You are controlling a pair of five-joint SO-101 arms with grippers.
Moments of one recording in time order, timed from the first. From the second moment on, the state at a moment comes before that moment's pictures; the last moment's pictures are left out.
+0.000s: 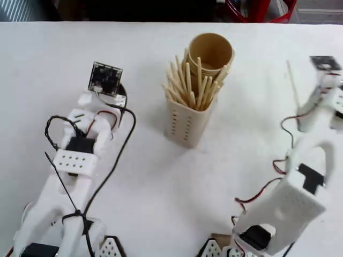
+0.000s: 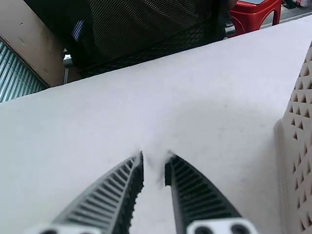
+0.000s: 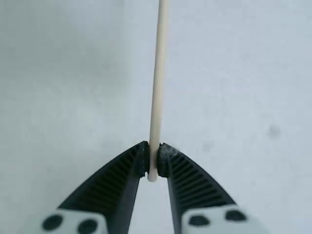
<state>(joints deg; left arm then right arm) 1.2 -32.4 56.6 12.6 -10.7 34.2 21.1 -22.0 88.0 39.6</state>
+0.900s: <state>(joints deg) 1.2 -32.4 57.8 12.4 -10.7 49.6 4.2 33.3 46.5 50.1</state>
